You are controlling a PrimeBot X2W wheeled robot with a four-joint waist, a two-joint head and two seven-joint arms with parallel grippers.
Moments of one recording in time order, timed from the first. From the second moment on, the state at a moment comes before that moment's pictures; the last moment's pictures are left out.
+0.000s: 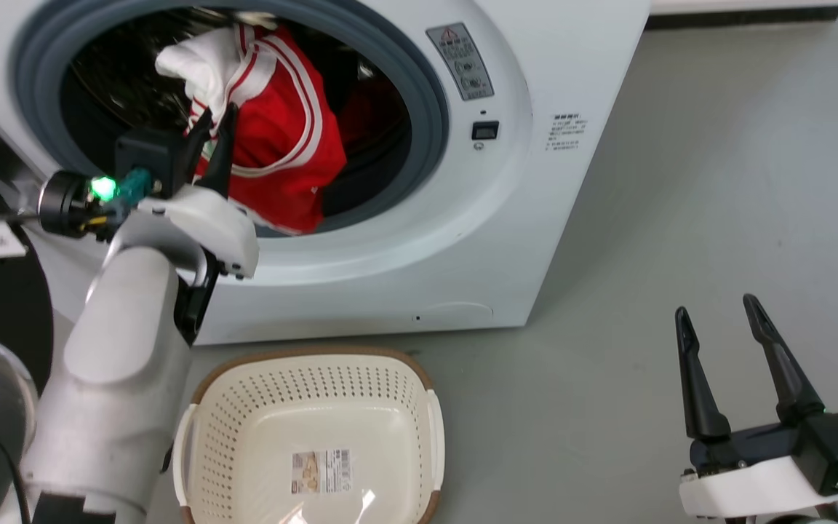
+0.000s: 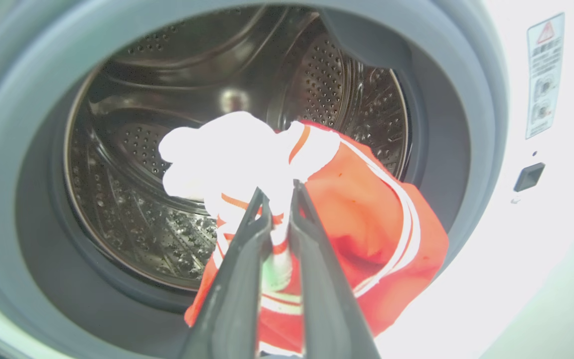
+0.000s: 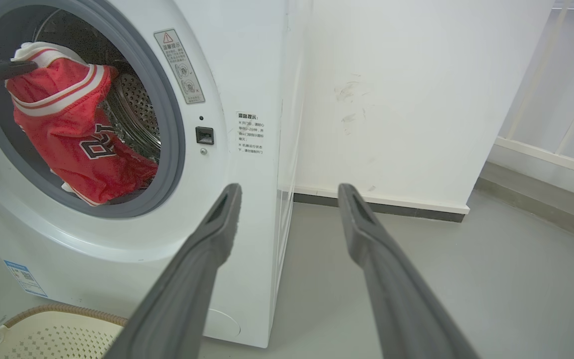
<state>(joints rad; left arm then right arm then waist) -0.83 0.25 -0.25 0.79 -0.19 -0.12 -0.26 0.03 -0.05 0.01 -0.11 -0.03 0.13 -0.26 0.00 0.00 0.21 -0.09</state>
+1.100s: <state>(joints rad) -0.19 0.38 -0.27 -0.16 -0.24 0.00 0.01 0.12 -0.05 -0.01 -0.11 -0.03 0.13 -0.26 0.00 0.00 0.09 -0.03</state>
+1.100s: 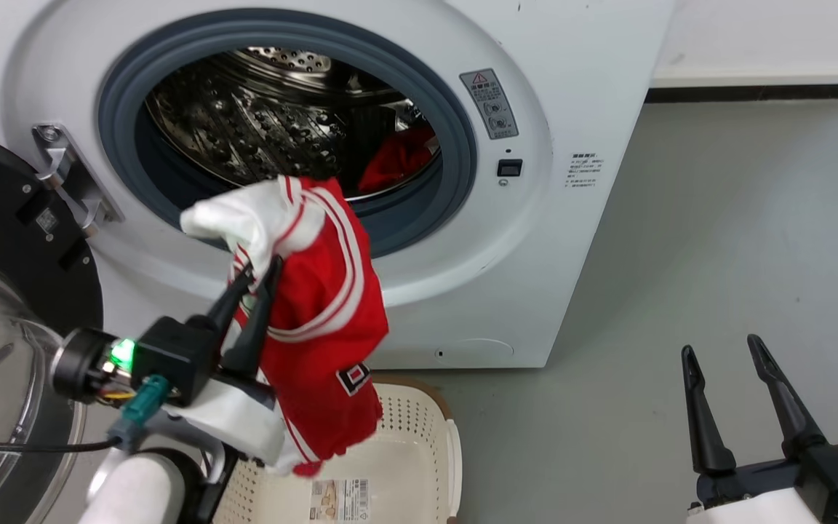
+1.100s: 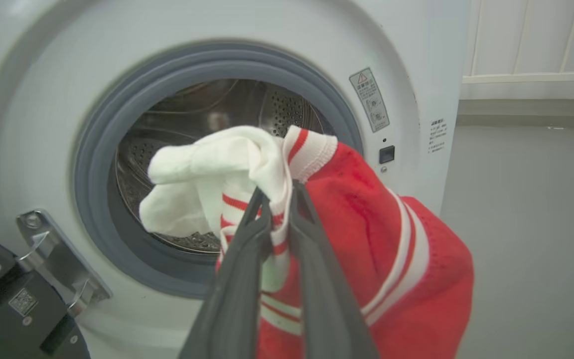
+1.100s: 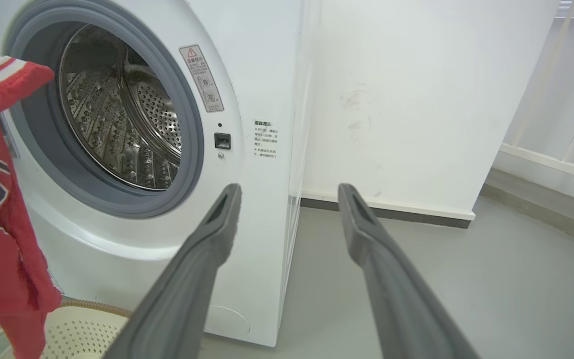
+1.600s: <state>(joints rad) -0.21 0.30 -0.35 0.24 -0.29 -0.06 -0.08 -0.01 -0.05 -0.04 -0.14 -0.03 0.13 -0.26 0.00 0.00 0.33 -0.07</state>
